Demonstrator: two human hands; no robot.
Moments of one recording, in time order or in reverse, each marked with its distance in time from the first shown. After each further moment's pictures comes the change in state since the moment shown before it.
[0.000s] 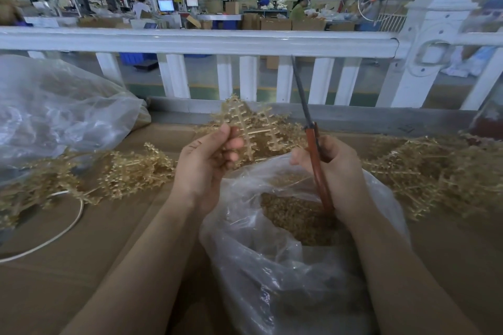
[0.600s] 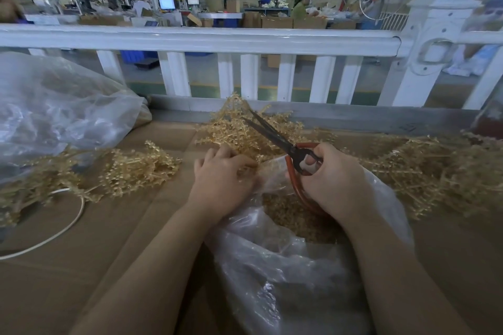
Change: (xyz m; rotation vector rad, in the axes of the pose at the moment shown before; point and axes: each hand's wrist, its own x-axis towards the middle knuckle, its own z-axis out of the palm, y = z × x) left_hand 0.003 -0.028 -0.008 1.561 -0.078 0.304; right_hand 0.008 0.019 -0.002 -0.812 0.053 -0.023
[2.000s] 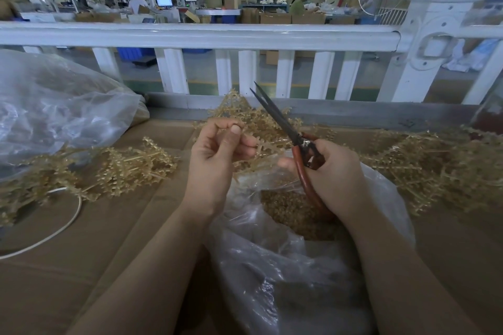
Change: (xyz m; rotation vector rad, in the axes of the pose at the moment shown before) left_hand -0.002 0.020 -0.010 -1.289 0.279 -0.016; right_hand -0.010 -0.007 -0.007 0.386 0.018 -0.156
